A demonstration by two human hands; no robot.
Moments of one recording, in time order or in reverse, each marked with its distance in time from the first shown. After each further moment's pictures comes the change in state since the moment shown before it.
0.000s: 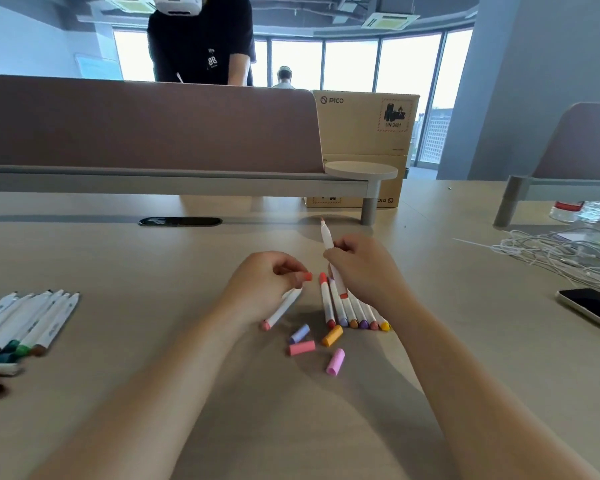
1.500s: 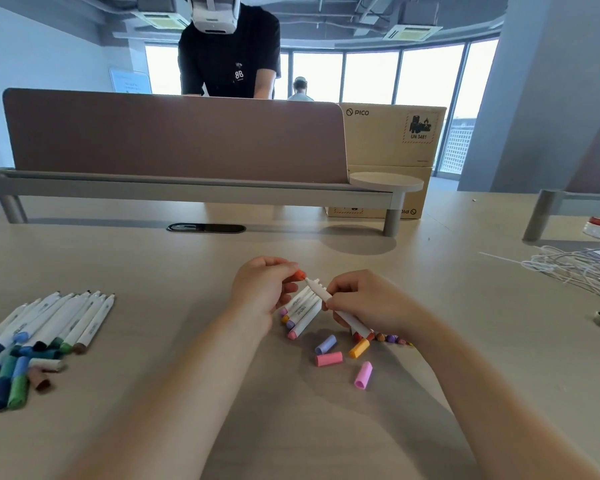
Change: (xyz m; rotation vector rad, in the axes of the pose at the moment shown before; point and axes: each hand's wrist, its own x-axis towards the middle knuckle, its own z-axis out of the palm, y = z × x) left_hand 0.018 -0.030 -0.013 -0.734 0.285 -0.354; right_hand -0.007 -0.008 0.014 -0.073 -0.440 -0.059
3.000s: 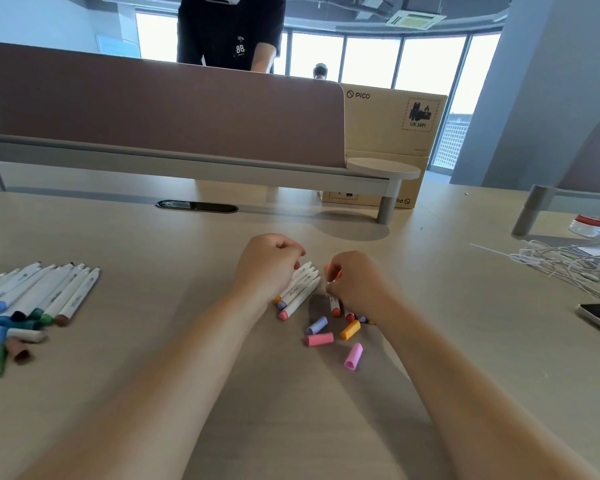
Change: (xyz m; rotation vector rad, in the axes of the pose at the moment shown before) left_hand -0.019 0.006 0.010 0.462 -0.024 0.246; right_hand 0.028 0.011 0.019 -0.437 0.178 0.238
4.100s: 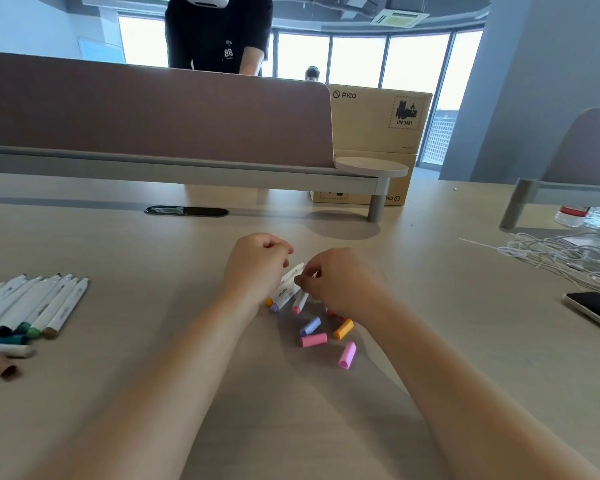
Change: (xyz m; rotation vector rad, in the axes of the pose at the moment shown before) left_hand 0.001 0.001 -0.001 -0.031 0.052 0.014; right_hand -0.018 -0.017 -0.011 -0.045 0.083 -0.148
